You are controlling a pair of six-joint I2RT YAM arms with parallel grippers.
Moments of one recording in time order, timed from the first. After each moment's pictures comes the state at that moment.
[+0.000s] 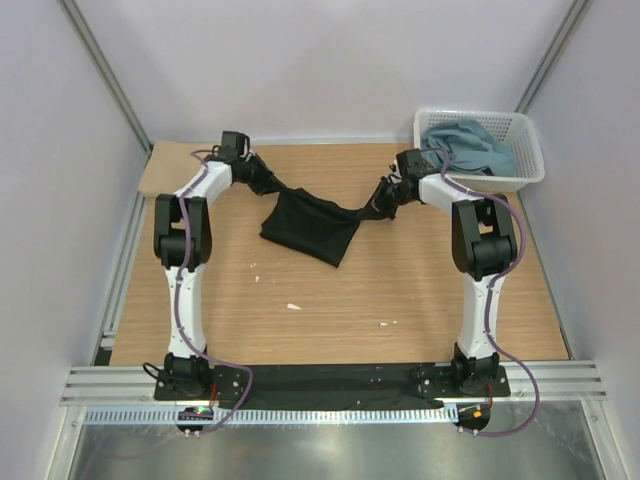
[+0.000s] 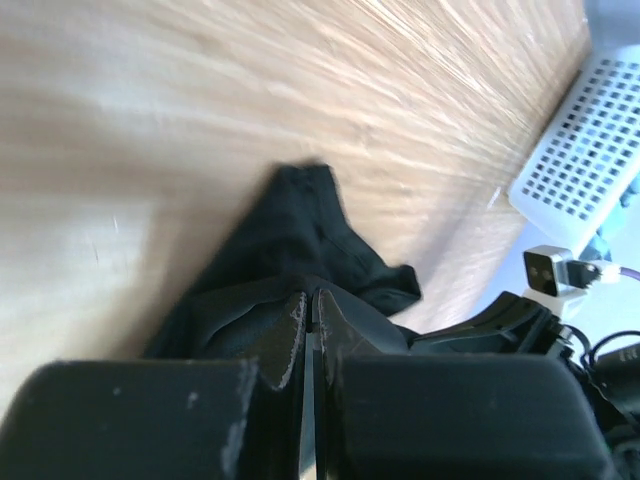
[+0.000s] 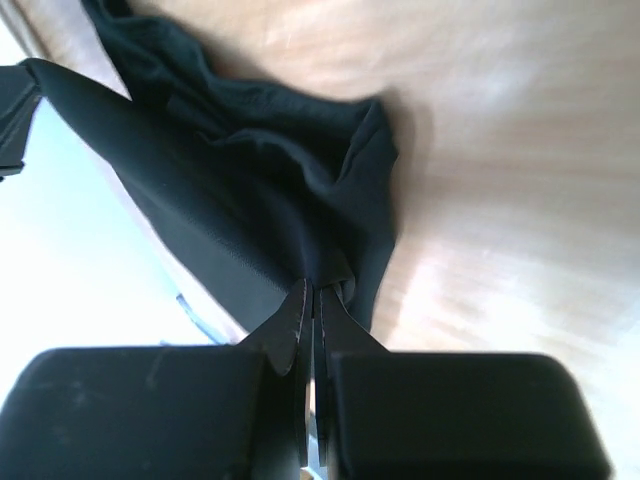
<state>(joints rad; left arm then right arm) -0.13 2.29 1.86 -0.48 0.51 -0.87 0.21 2.12 1.53 -0.47 -0.61 0.75</state>
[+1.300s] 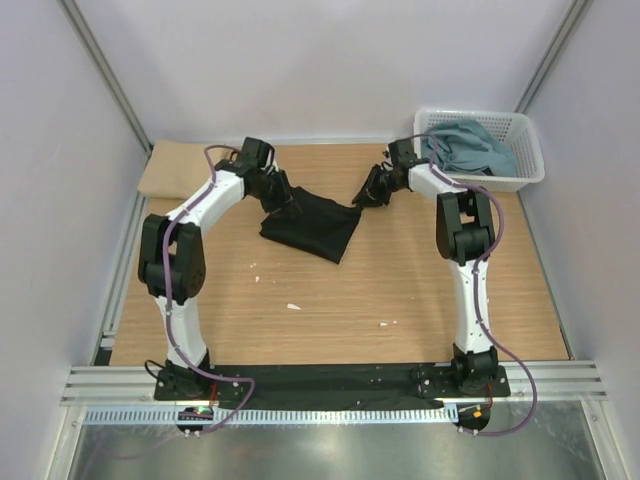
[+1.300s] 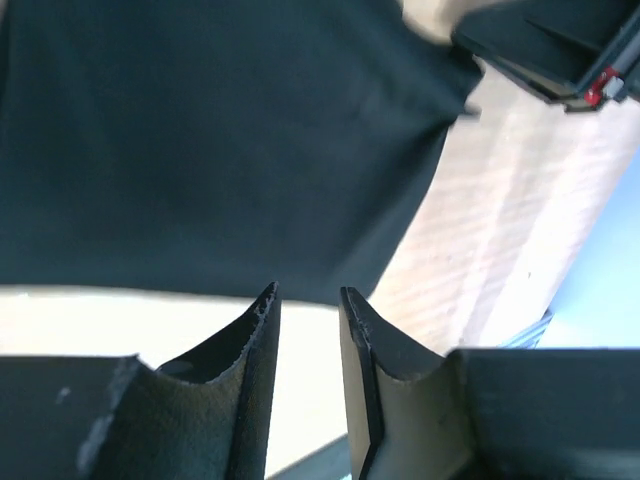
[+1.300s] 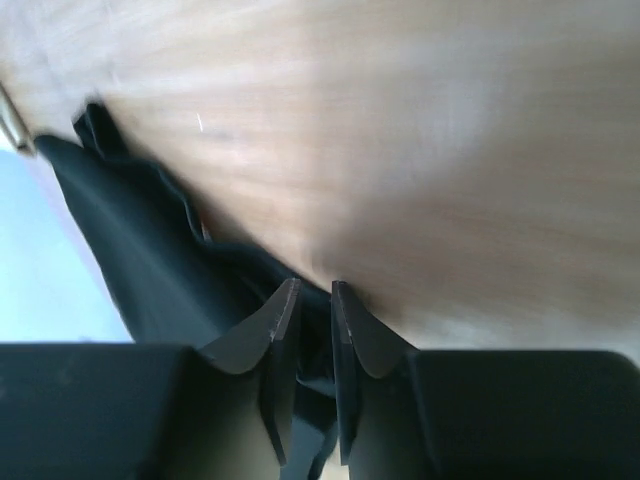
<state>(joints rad) -0.30 1.98 1.63 -0.66 0.38 -0.66 0.21 2.40 1.91 -0.52 -0.51 0.65</state>
